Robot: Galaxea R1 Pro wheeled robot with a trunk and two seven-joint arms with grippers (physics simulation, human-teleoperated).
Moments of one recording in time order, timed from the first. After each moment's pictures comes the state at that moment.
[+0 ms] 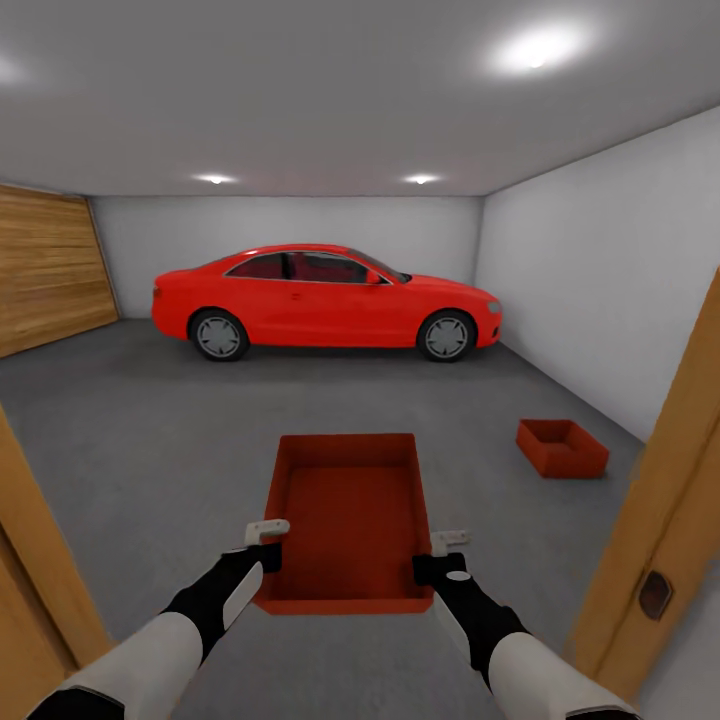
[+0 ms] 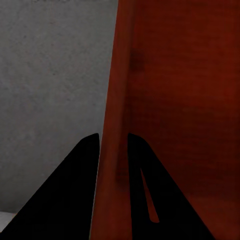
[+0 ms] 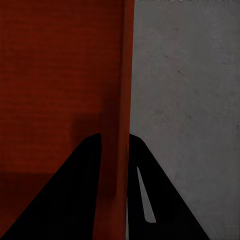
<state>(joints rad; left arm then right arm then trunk) -0.71 -0.03 -0.25 -0.41 0.37 0.27 0.25 -0.68 0.15 0.05 -0.33 0.05 0.08 -0.16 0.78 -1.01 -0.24</state>
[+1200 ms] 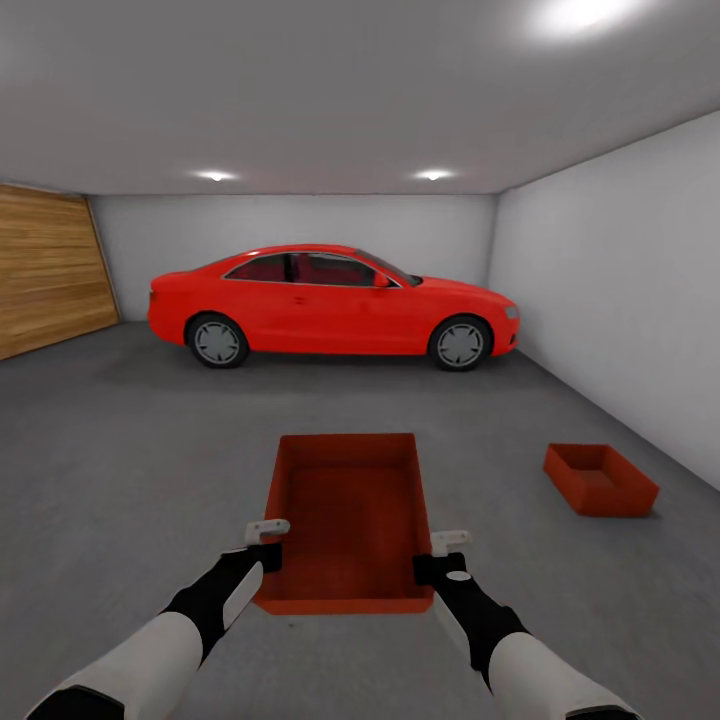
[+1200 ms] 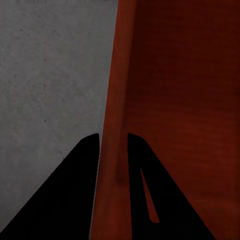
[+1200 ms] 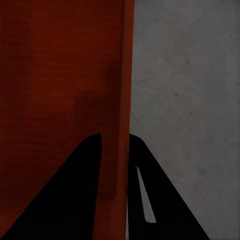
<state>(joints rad) -0.71 -0.03 -0.25 -0.41 0.37 0.27 0.25 -0.68 0.15 0.05 -0.33 0.05 0.08 -0.16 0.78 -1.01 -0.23</state>
